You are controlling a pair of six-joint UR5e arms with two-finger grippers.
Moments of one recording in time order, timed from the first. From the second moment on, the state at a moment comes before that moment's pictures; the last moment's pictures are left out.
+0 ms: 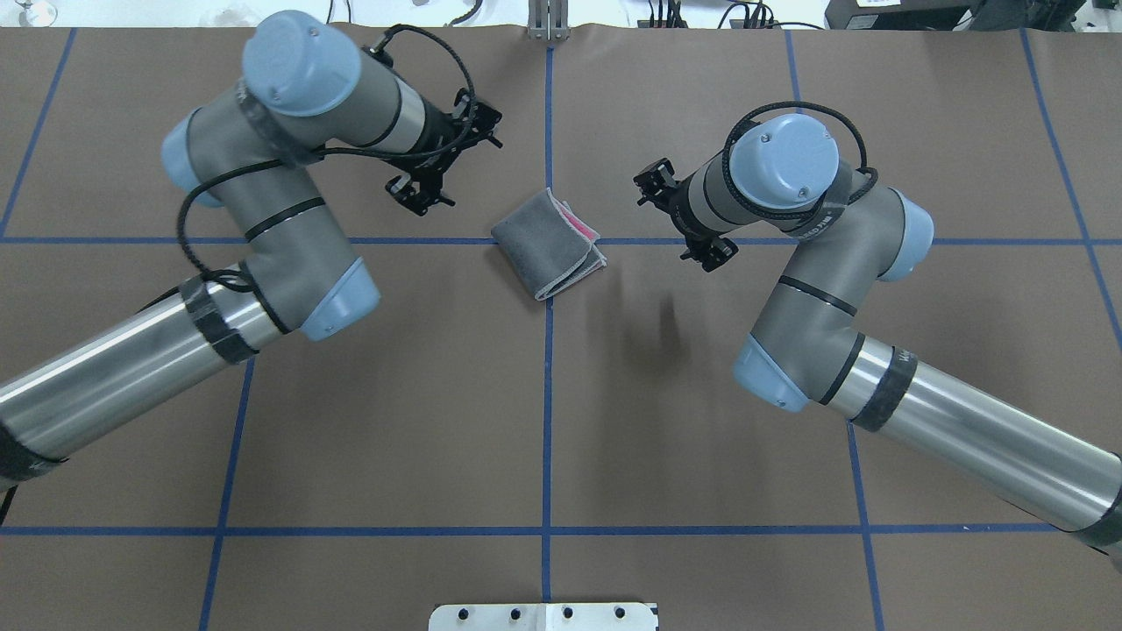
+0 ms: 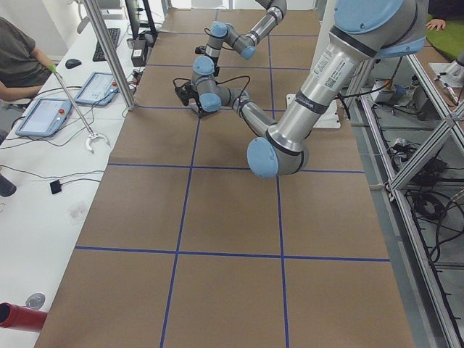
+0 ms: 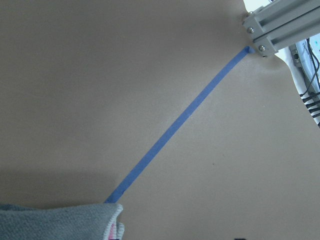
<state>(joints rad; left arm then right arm) -0.79 -2.18 -1.52 -2.13 -2.01 -1.88 0.67 -0.90 1.37 -1.05 1.81 2.02</state>
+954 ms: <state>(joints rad) -0.85 -2.11 -1.57 -2.13 -2.07 -1.83 0.63 -0.80 1.20 -0.90 1.77 1.87</state>
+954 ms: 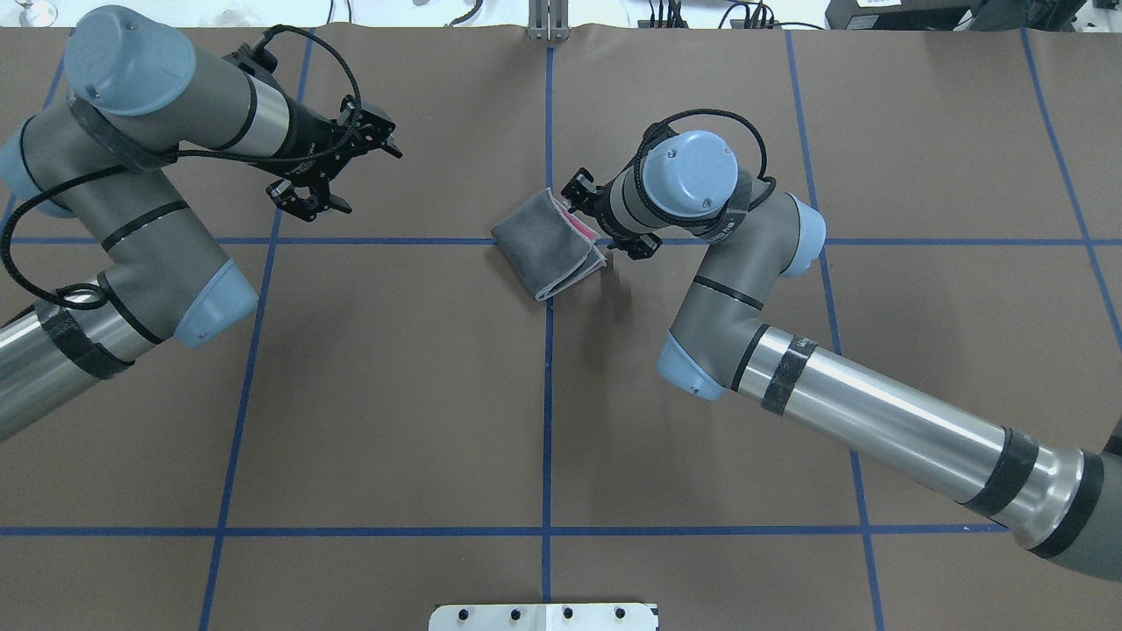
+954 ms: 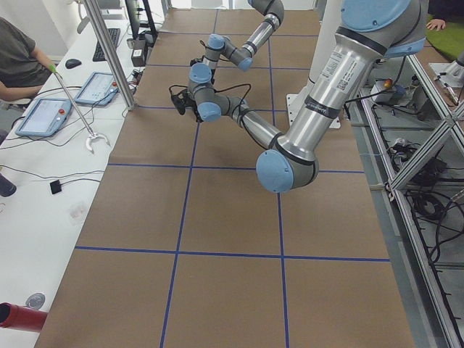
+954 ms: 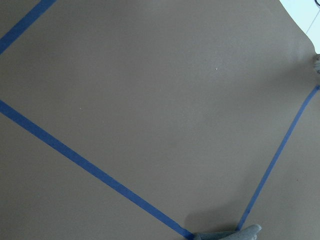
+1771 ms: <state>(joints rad) -0.85 -2.11 -1.57 -2.13 -2.07 -1.83 0.62 -0.80 1.17 -0.87 1.75 1.87</state>
